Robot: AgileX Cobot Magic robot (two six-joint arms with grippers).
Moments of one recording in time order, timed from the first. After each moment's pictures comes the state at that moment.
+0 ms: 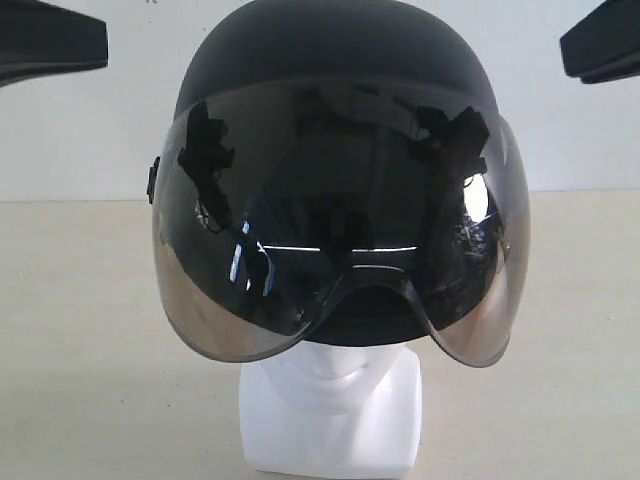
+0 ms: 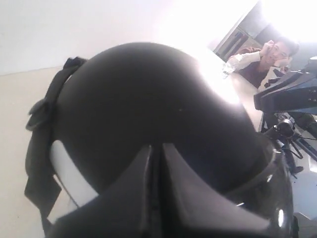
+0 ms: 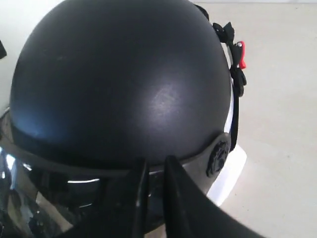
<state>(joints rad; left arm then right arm) 0.22 1.23 -1.07 1.75 -1.22 -2.09 0.11 1.05 -1.30 0.68 1.20 -0.25</state>
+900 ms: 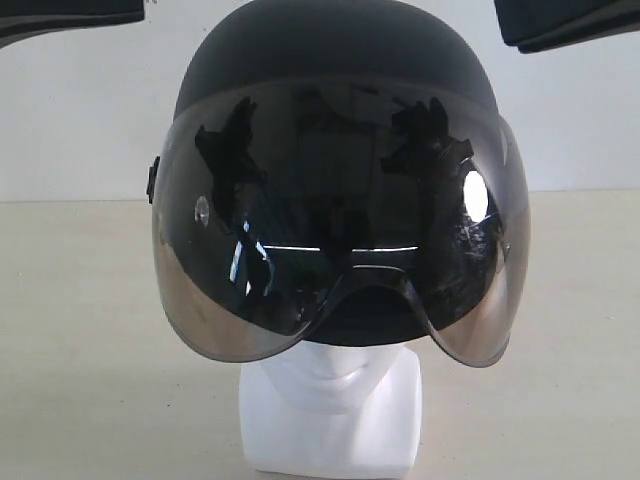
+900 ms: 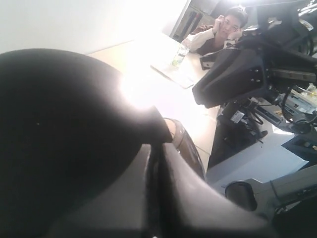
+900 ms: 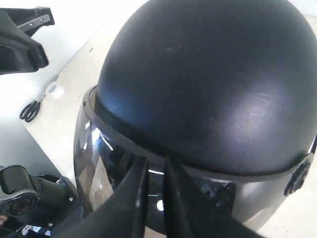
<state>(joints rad) 0.05 1.14 -1.10 1.75 -1.22 -2.09 0.28 1.06 -1.35 0.71 1.19 -0.27</state>
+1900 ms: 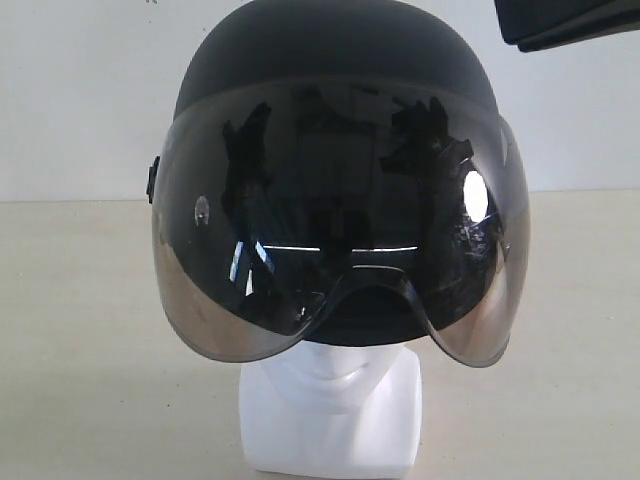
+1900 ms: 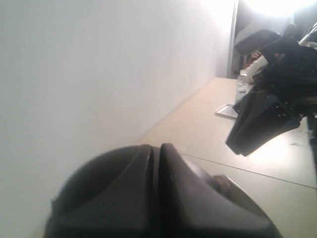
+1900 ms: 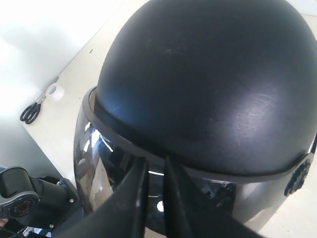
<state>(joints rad) 0.05 0.99 -1.10 1.67 -0.98 -1.73 0.28 1.06 -1.35 0.71 1.19 -0.26</state>
